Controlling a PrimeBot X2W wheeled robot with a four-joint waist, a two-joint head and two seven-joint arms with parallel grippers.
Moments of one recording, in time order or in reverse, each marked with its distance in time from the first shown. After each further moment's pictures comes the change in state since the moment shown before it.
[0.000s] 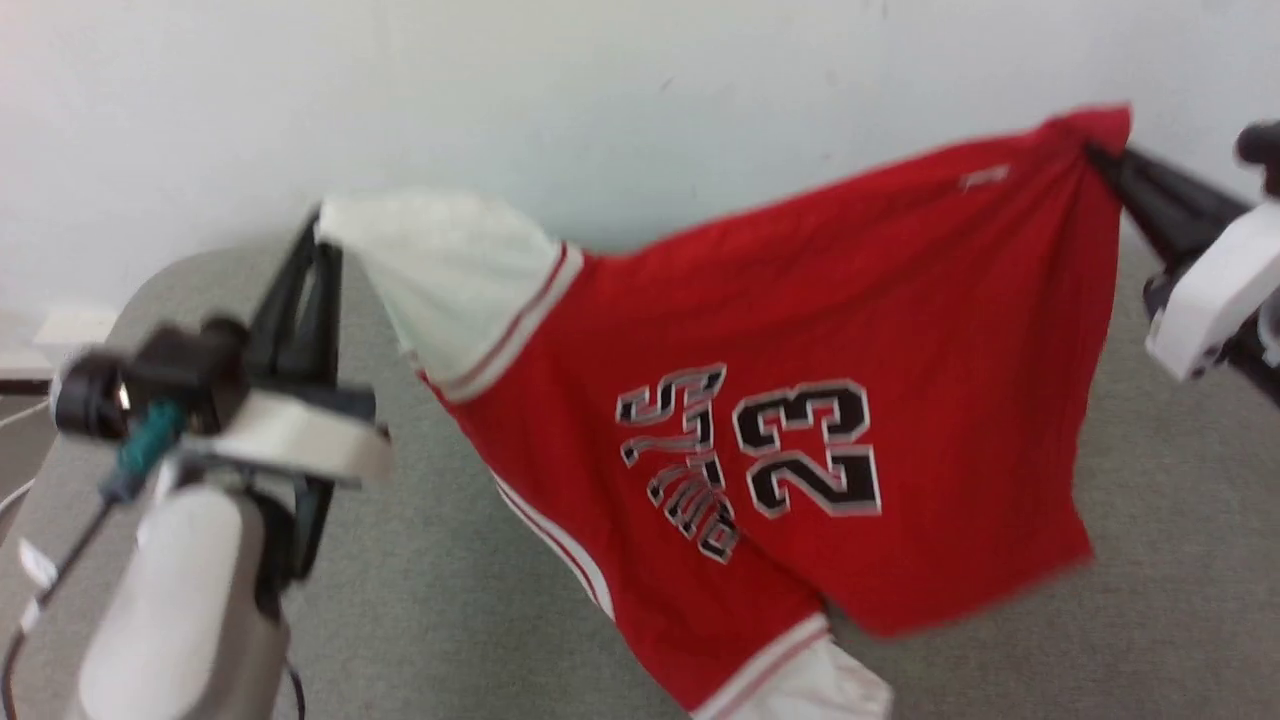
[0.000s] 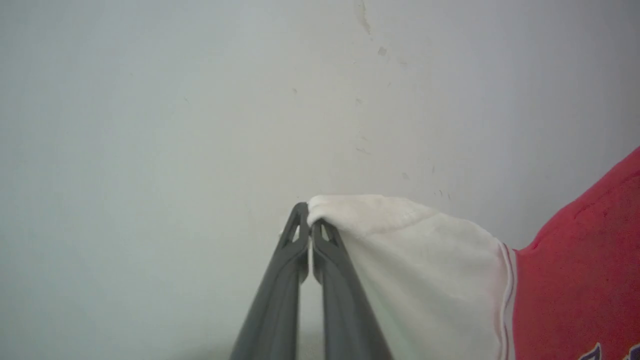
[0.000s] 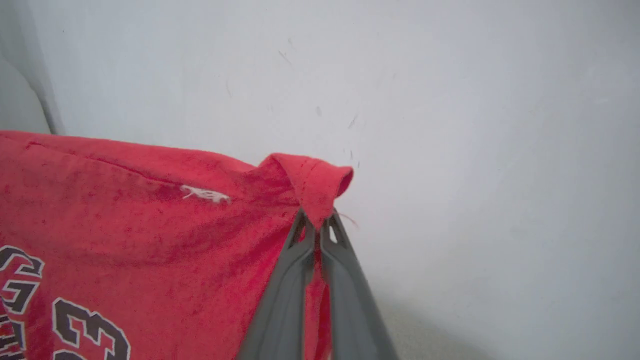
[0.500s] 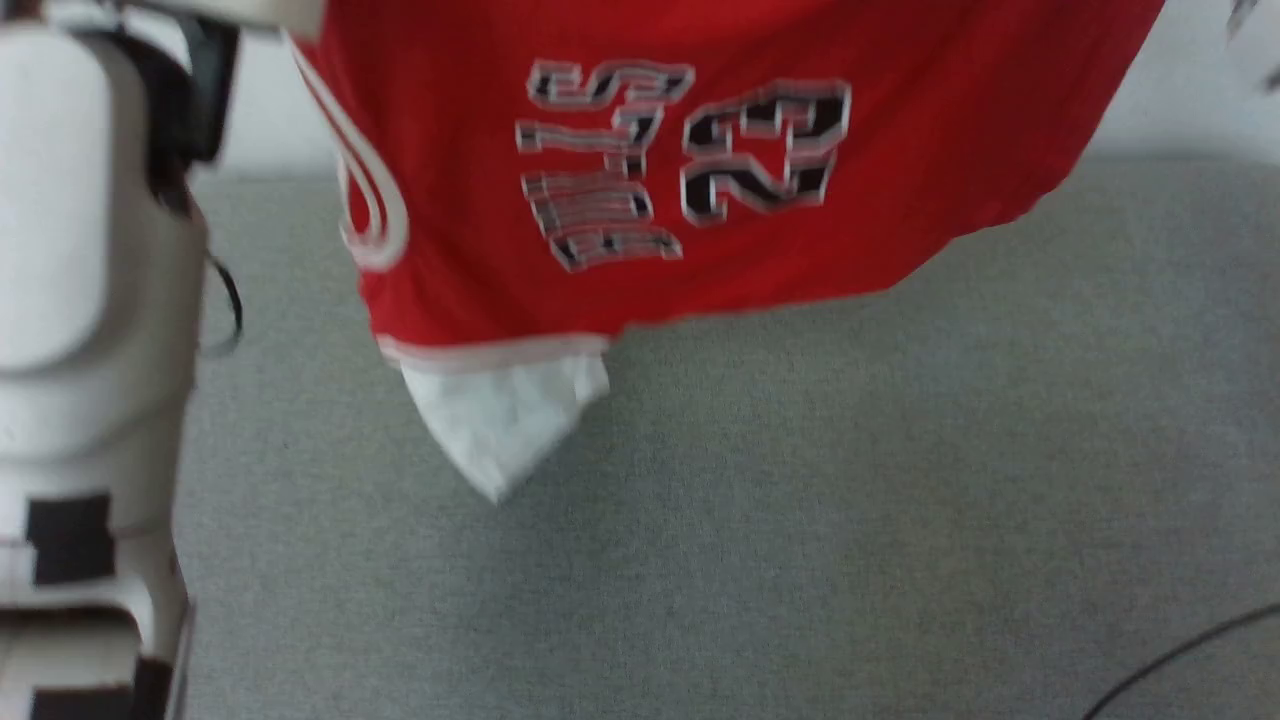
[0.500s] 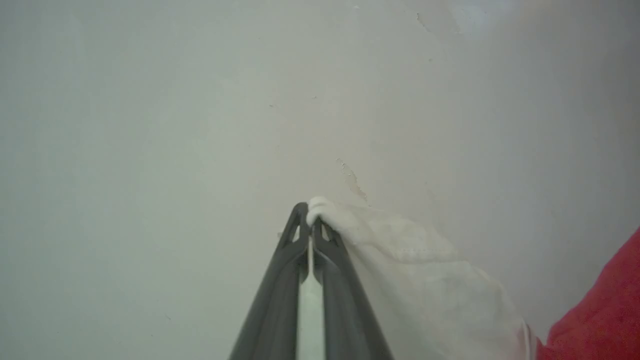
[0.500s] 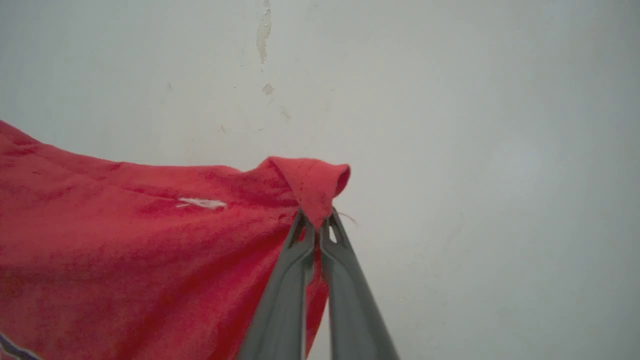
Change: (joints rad) left arm -0.714 -0.008 -0.041 0.204 0.081 -0.044 0.020; right arm -0.282 0.172 -0.265 0.016 -0.307 0.000 0.030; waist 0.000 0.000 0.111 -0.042
